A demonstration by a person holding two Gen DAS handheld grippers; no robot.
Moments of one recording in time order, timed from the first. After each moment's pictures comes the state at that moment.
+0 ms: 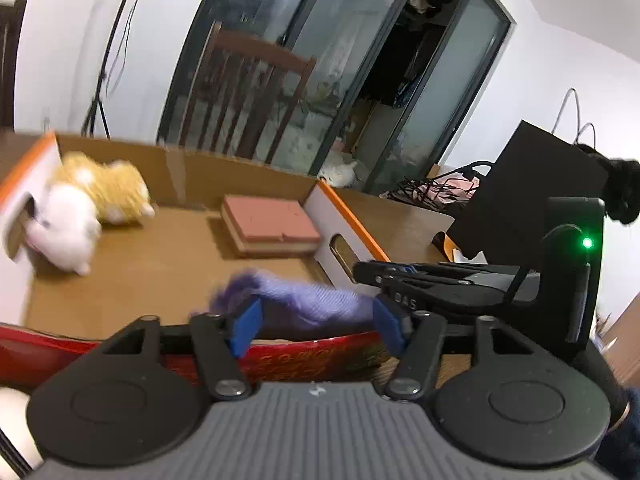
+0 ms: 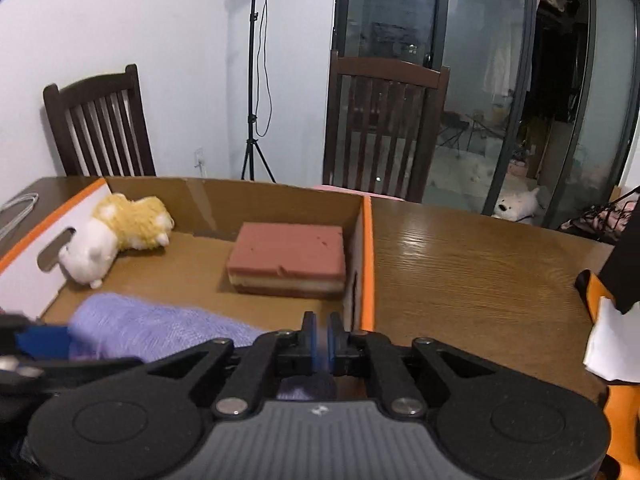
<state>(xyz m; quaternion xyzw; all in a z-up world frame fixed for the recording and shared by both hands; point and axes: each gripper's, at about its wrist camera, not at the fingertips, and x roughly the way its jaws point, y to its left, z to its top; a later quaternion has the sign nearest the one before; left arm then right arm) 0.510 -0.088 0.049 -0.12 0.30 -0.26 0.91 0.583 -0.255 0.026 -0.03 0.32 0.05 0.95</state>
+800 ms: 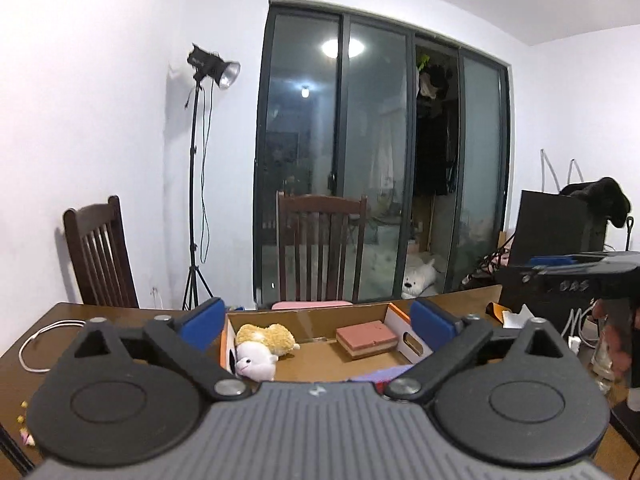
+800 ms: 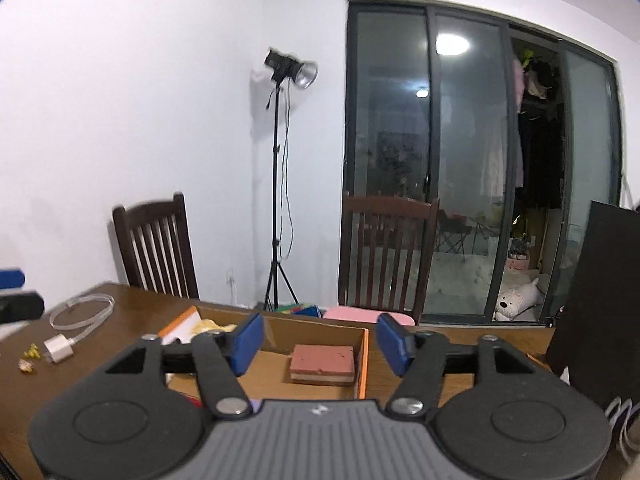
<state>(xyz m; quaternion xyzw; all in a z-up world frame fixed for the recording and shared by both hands) 0.314 -0.004 0.168 0.00 0.10 -0.14 0.99 0.392 -0.275 0.167 0.01 0.14 0.07 0.99</state>
